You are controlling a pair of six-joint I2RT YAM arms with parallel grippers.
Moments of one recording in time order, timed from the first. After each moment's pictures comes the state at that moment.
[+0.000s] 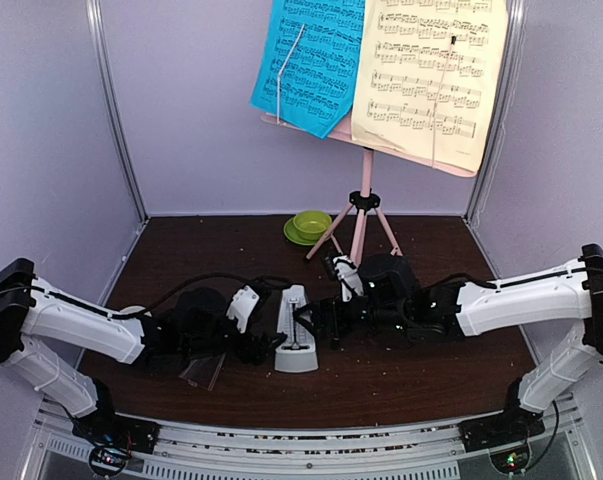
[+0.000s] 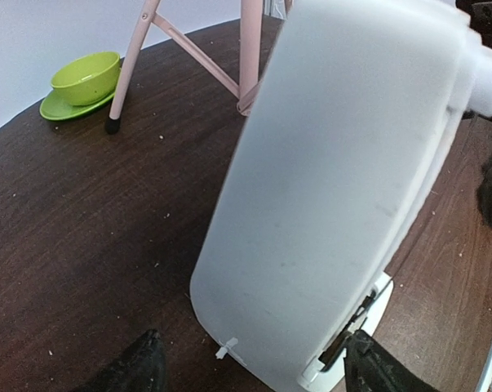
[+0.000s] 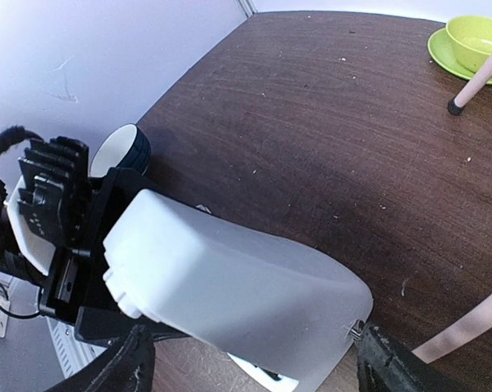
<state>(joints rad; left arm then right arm) -1.04 1.42 0.53 0.43 -0.14 -0.14 1.06 1.50 0.88 0.15 0.05 0.53</state>
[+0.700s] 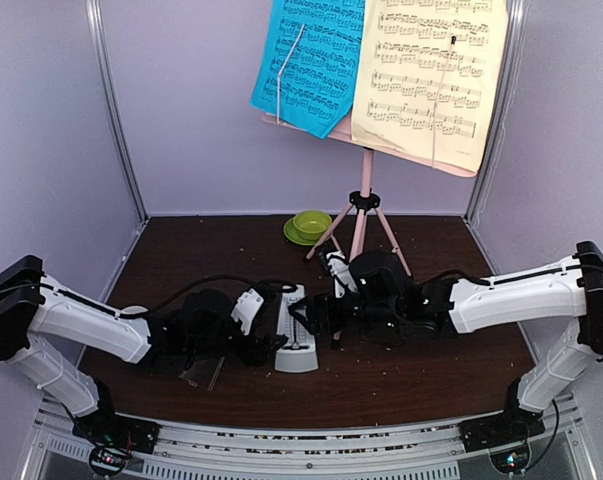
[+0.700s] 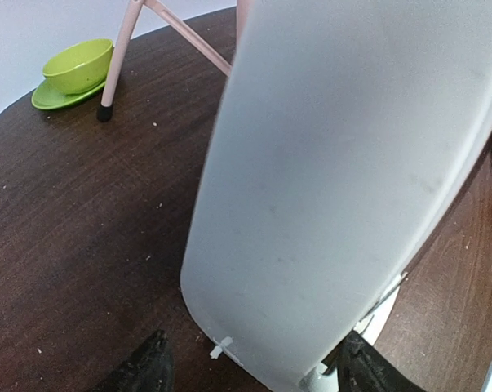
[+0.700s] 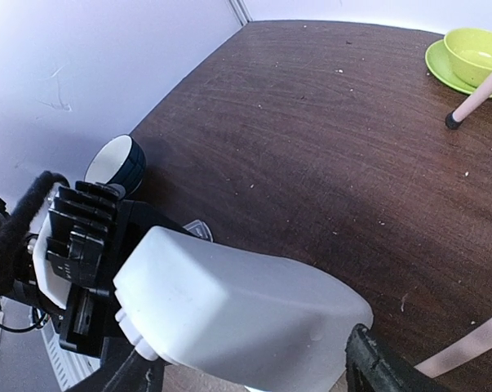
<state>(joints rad) -1.04 1.47 0.54 0.43 -0.13 -0.15 1.07 1.55 0.94 0.14 0.10 0.52</state>
